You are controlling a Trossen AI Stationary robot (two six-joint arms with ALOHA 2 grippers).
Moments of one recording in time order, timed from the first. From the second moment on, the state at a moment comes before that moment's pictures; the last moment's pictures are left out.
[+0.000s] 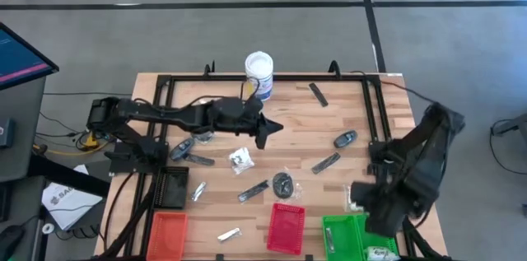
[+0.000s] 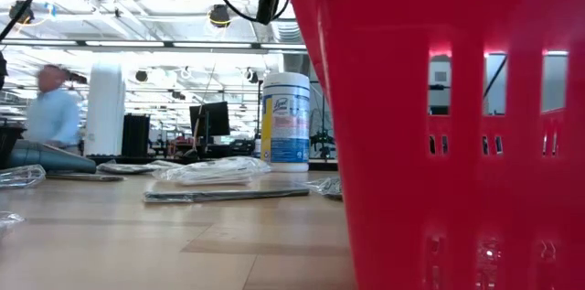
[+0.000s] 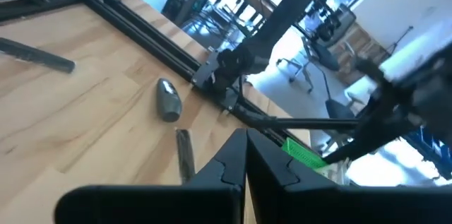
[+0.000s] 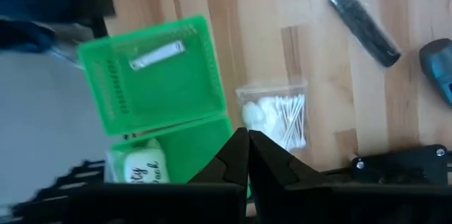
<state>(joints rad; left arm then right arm) 0.01 1.52 1.15 0.11 -0.08 -0.65 0.93 1.53 1.58 -1.52 0.16 1.09</state>
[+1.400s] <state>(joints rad) -0.17 1.52 1.15 0.13 -0.24 -0.69 0.90 1.81 1.35 -0.99 -0.02 0.93</state>
